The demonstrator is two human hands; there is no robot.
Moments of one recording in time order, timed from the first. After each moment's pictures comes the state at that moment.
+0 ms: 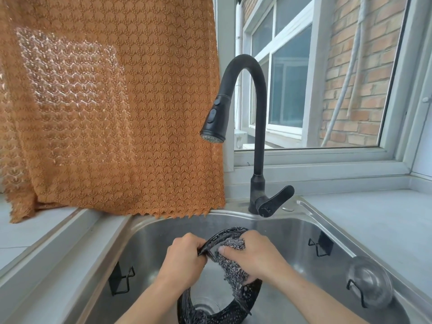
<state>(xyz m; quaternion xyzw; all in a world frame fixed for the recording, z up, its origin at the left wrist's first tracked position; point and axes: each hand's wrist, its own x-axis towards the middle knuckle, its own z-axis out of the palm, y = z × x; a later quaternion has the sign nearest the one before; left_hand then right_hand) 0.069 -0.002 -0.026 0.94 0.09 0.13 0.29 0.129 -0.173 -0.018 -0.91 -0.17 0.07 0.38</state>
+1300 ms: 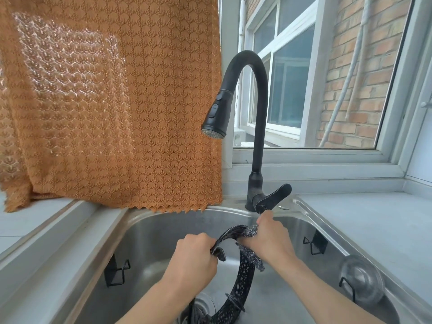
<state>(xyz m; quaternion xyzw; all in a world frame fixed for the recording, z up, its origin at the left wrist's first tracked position) 0.056 -0.033 -0.018 0.98 0.04 0.14 0.16 0.167 -0.193 -0.026 -0.95 -0.10 -0.09 0.29</state>
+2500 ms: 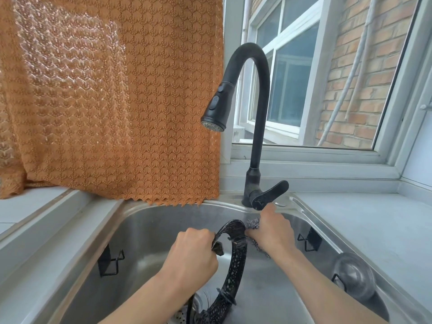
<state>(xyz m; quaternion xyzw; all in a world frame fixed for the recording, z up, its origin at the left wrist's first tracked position) 0.063 -0.036 -0.033 0.98 0.04 0.18 0.09 0.181 -0.205 -0.025 -0.96 -0.09 -0.13 0.23</state>
